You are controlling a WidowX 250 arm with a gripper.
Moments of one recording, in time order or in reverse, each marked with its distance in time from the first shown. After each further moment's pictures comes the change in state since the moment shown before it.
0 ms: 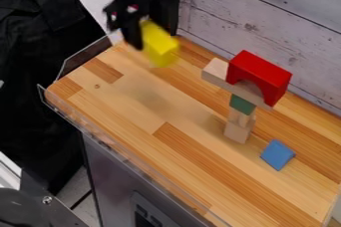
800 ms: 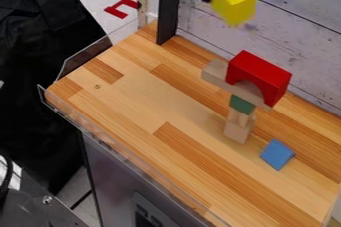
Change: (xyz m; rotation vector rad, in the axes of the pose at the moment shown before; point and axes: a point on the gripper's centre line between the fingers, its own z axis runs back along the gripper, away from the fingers) arm -0.063 -0.055 0.060 -0.106 0.019 -0.142
